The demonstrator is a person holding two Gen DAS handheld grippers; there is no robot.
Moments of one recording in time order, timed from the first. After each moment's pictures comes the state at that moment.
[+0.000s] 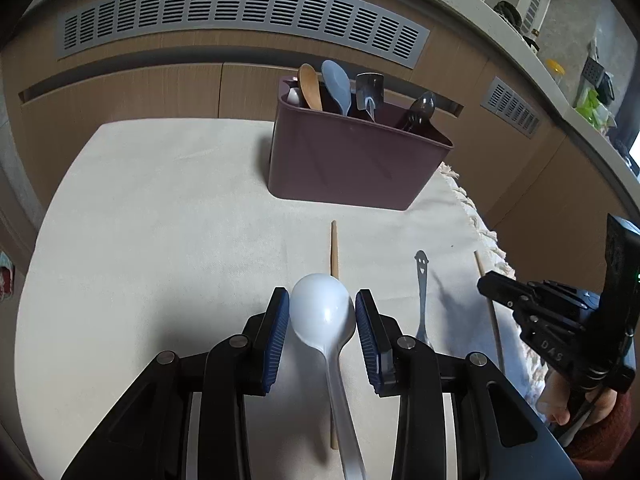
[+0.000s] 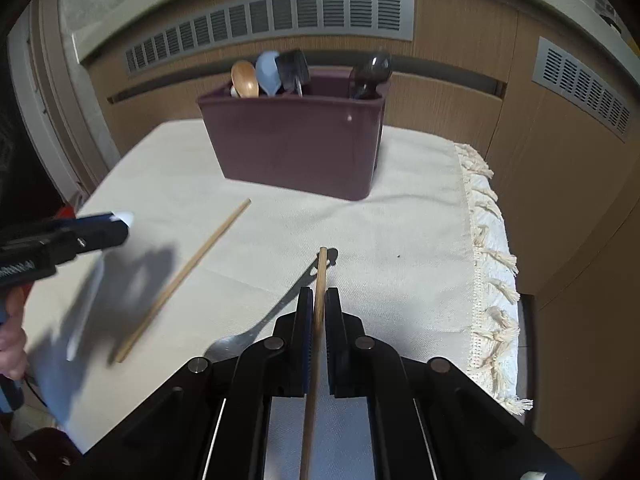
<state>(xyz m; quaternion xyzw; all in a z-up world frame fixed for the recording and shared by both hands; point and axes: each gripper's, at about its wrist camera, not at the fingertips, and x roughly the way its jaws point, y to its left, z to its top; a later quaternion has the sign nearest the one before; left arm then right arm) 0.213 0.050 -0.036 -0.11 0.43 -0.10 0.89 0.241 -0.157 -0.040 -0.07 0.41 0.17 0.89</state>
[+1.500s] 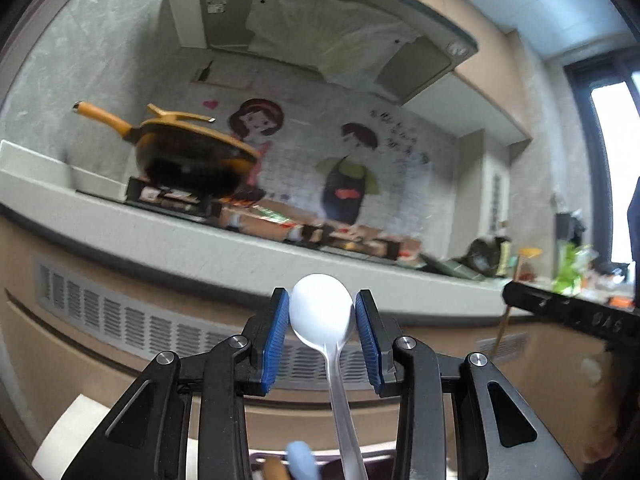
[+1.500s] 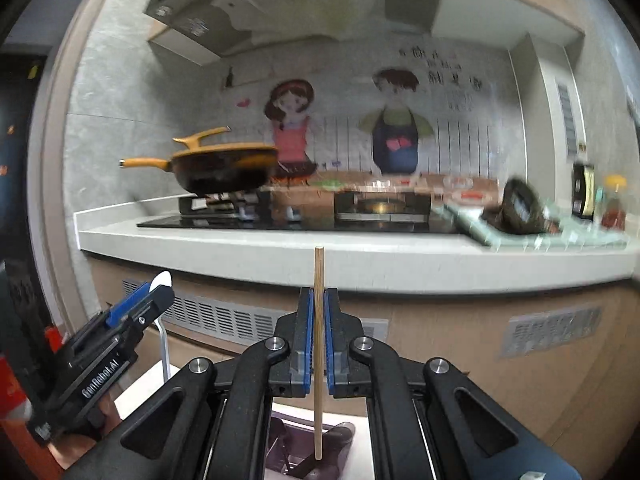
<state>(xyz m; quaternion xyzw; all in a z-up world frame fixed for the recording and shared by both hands) 0.321 0.054 0.112 -0.11 -0.01 -0.06 0.99 0.337 -0.141 0.187 -0.01 0.11 0.16 0.98</state>
